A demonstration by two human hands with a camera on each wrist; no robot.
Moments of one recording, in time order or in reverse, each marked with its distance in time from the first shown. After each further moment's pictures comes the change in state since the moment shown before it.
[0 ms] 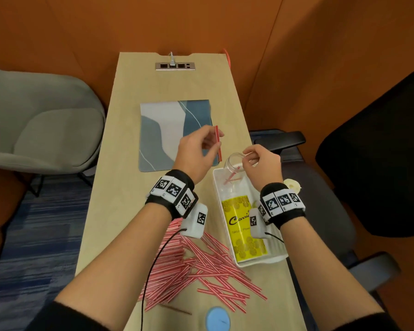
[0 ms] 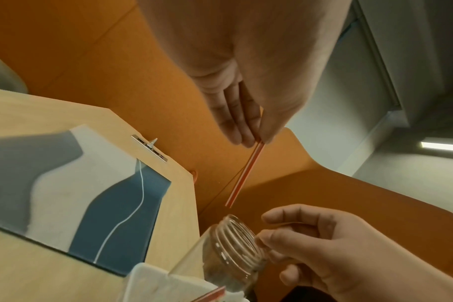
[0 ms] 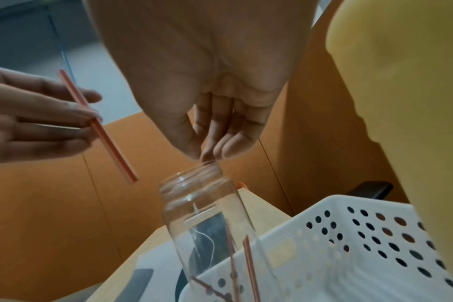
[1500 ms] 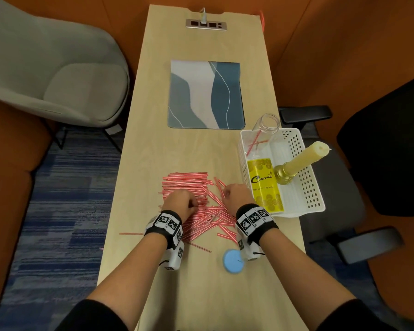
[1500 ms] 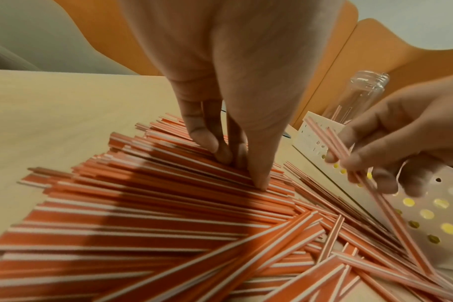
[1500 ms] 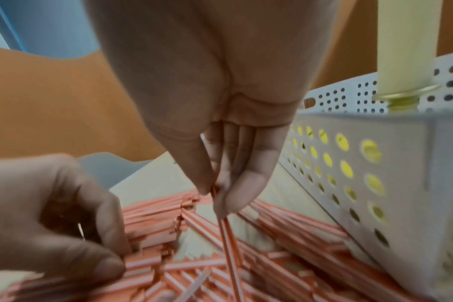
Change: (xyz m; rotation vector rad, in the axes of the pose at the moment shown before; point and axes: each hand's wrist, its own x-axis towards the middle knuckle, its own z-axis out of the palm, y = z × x) left_hand -0.238 -0.103 -0.038 0.533 -0.529 -0.576; right_hand -0.167 0.001 0.106 -0.432 -0.593 0.080
